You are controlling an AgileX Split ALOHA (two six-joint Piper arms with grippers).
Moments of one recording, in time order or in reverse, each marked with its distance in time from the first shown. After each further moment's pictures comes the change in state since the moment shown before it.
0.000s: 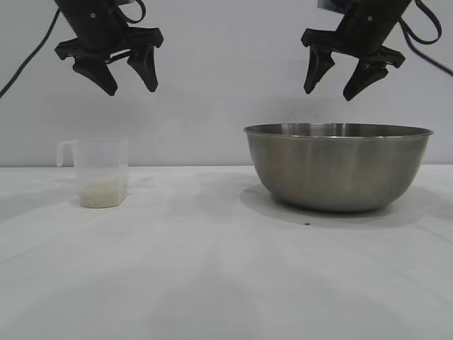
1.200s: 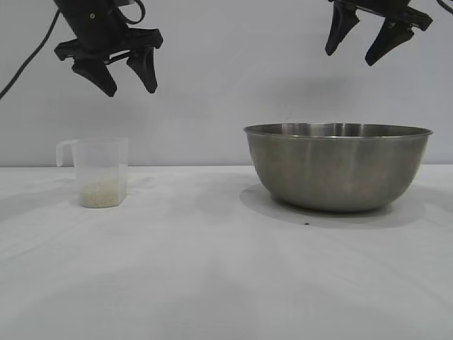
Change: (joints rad) left arm 0.000 0.000 0.000 0.002 0.007 0.000; right arm -0.059 -0.073 -0.016 0.033 0.099 0.008
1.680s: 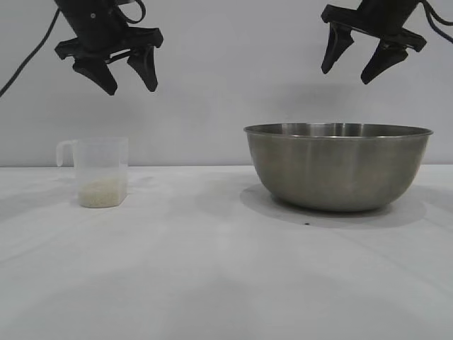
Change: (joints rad) left arm 0.000 0.000 0.000 -0.006 -0.032 0.000; right arm 0.010 0.053 0.000 0.025 -0.057 -0.006
